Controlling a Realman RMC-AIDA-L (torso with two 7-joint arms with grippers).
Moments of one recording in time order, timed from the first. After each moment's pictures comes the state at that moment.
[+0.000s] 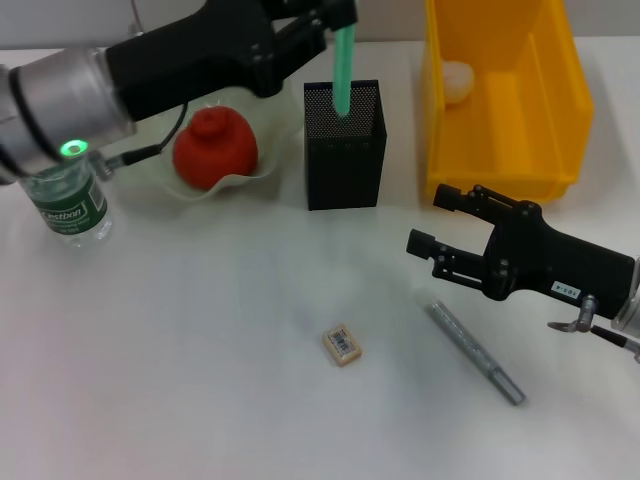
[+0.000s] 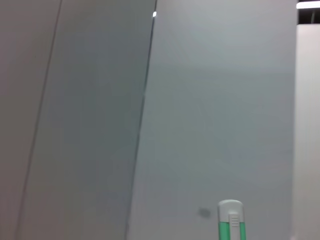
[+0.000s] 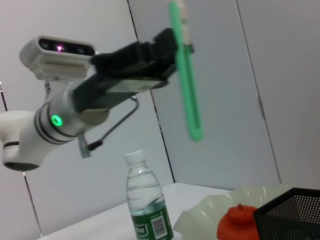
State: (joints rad) left arm -0.61 -2.08 1.04 0.60 1.30 1.48 -1.24; right arm 0.39 2.09 -0.95 -0.34 -1.47 -1.52 0.96
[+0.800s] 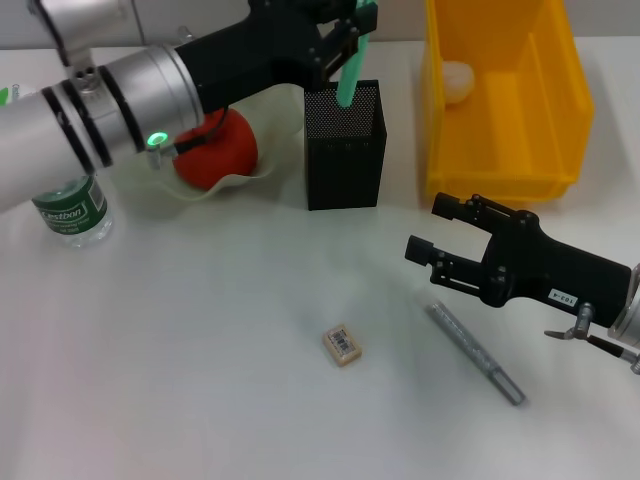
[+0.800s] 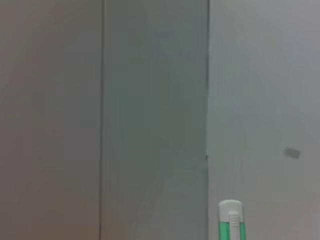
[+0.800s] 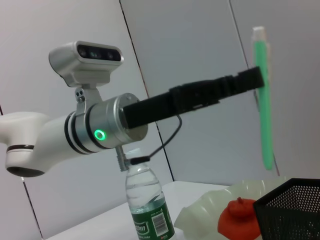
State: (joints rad) left arm -0.63 -2.08 1.37 0.58 1.05 1.09 -1.07; right arm 0.39 2.09 -0.94 -0.30 -1.47 -1.52 0.96
